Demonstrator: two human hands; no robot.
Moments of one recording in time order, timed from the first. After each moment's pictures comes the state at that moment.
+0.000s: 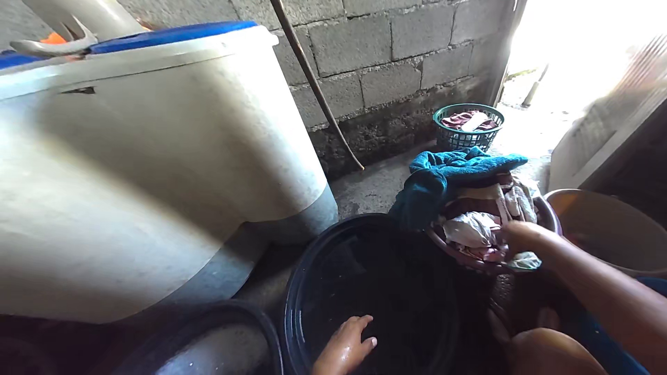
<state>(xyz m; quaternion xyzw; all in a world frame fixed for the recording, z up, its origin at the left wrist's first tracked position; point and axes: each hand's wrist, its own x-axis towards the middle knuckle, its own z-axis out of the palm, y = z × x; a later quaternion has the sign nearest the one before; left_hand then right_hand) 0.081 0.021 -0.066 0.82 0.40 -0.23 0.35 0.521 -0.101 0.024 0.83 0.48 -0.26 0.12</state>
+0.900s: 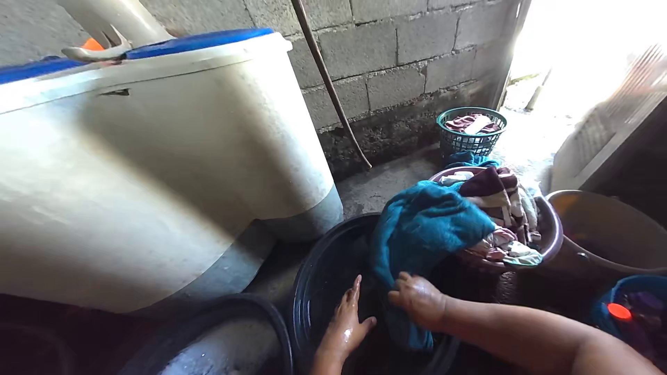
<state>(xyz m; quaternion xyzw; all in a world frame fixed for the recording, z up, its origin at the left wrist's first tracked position) 0.077 0.020 -0.036 0.80 0.50 -0.08 0.32 0.287 -0.067 -0.028 0.56 0.80 -0.20 -0.07</state>
